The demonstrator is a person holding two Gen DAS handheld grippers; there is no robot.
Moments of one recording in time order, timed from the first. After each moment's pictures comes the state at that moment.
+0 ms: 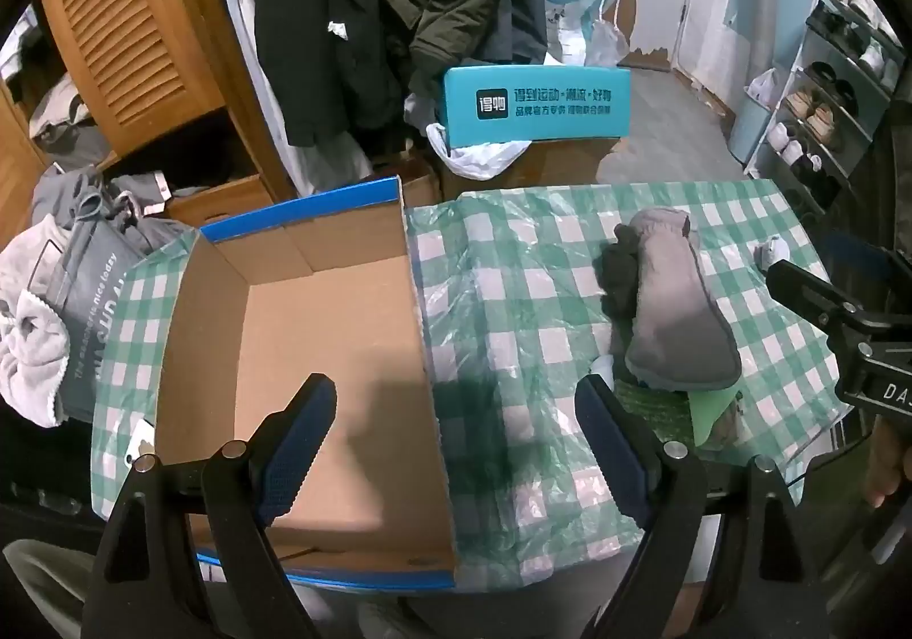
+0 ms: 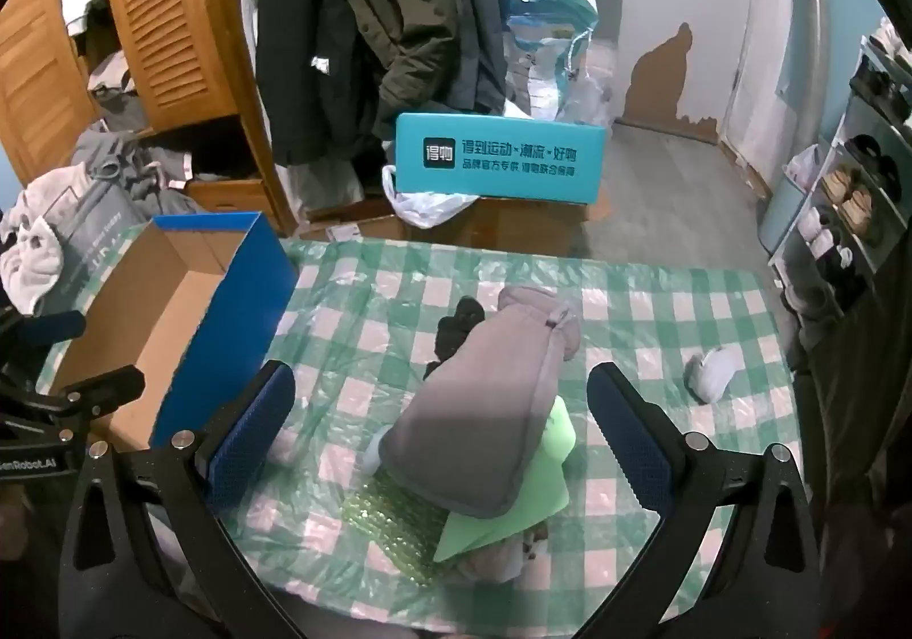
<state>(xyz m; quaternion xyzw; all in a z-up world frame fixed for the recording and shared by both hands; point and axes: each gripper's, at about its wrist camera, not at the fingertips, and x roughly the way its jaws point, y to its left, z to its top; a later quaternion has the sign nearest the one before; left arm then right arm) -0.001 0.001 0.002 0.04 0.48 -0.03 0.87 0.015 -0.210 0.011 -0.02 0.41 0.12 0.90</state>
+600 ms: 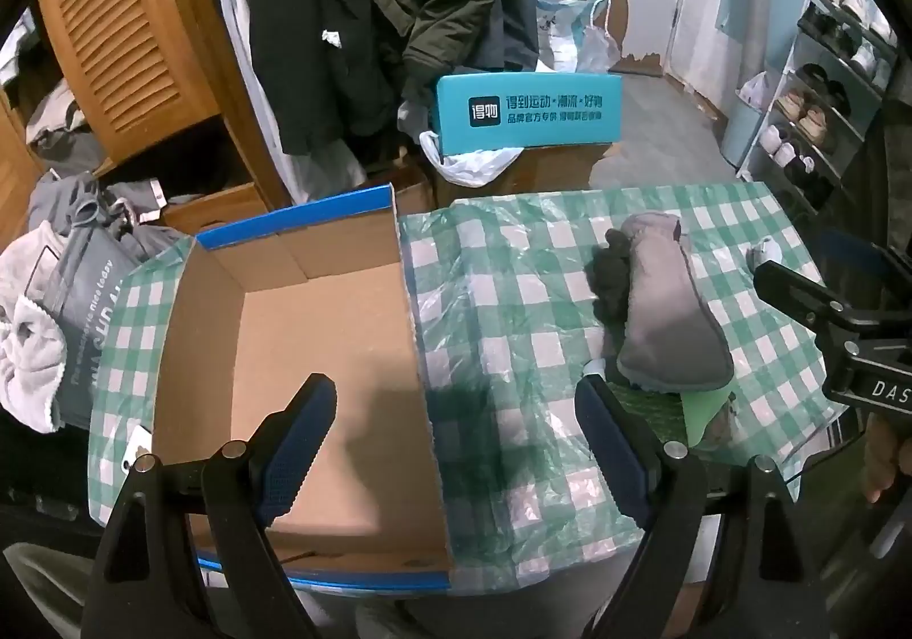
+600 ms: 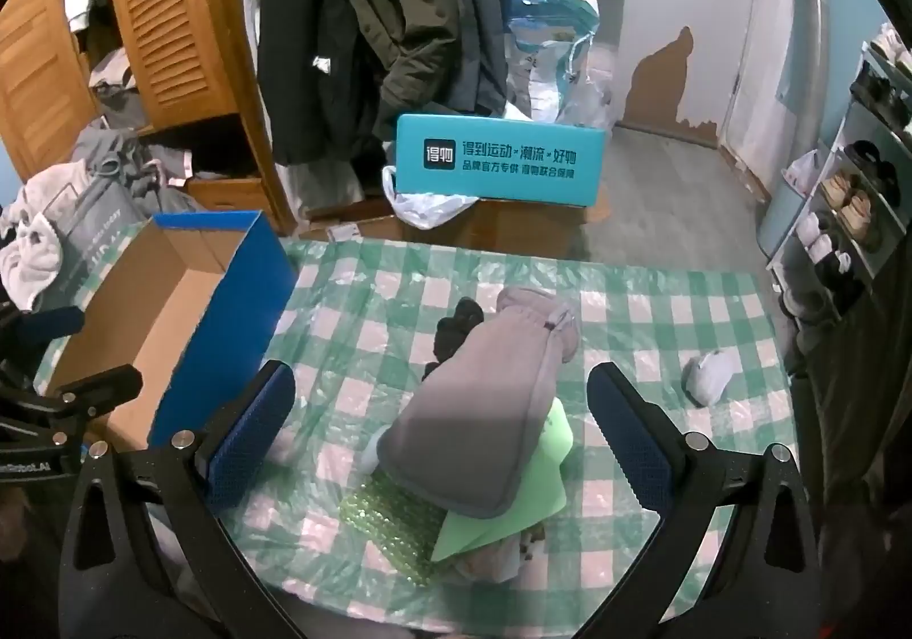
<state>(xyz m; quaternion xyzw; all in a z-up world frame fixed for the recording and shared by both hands) 0.000 -0.001 0.007 0.04 0.48 -0.04 0.88 0.015 -0.209 0.011 -0.02 0.41 0.12 0.90</state>
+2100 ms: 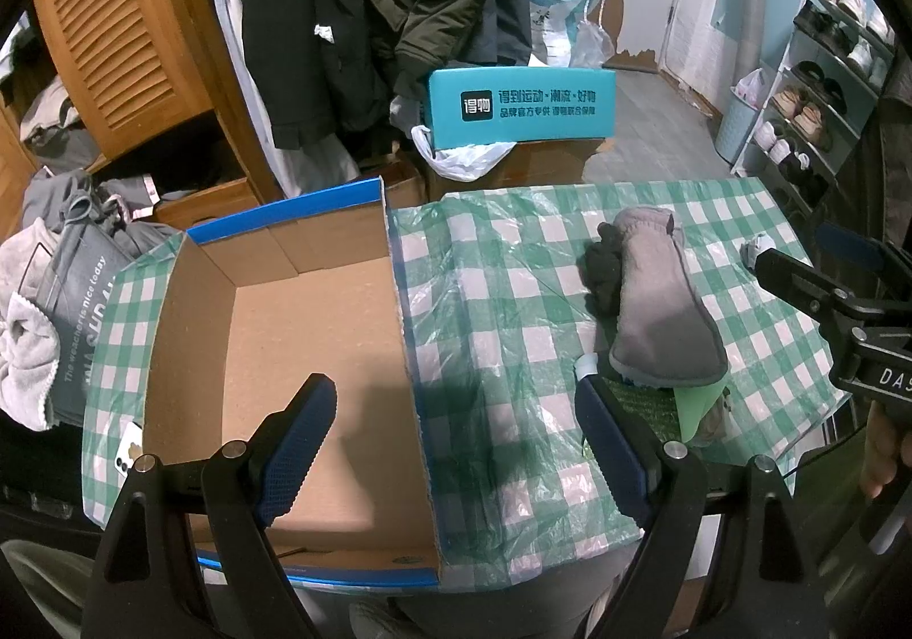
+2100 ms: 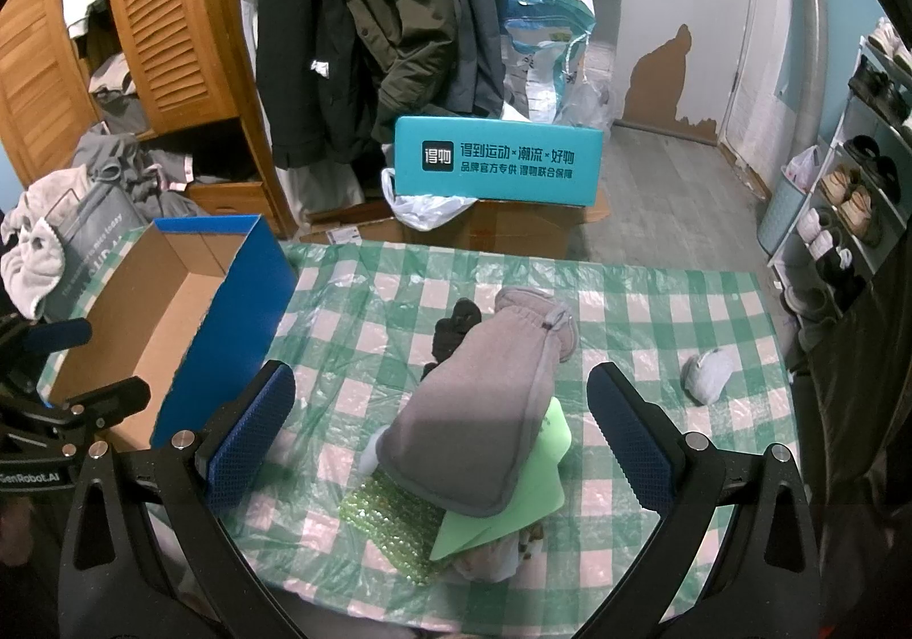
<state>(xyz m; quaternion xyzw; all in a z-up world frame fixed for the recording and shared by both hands) -0.003 -0.004 0.004 0.04 0.48 -0.04 0.88 0.016 -0.213 0.013 -0.02 0.41 0.12 0.90</state>
